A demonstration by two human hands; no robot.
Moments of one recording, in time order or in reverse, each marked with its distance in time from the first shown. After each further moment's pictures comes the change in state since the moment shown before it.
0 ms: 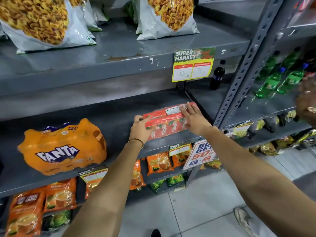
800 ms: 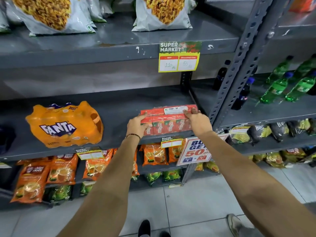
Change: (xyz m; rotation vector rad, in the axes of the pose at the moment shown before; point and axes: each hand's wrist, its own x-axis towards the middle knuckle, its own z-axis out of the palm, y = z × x) left_hand -0.045 0.024 0.017 -0.103 0.078 -0.174; right_hand -0.042 0.024 -0.001 -0.030 0.154 -0.014
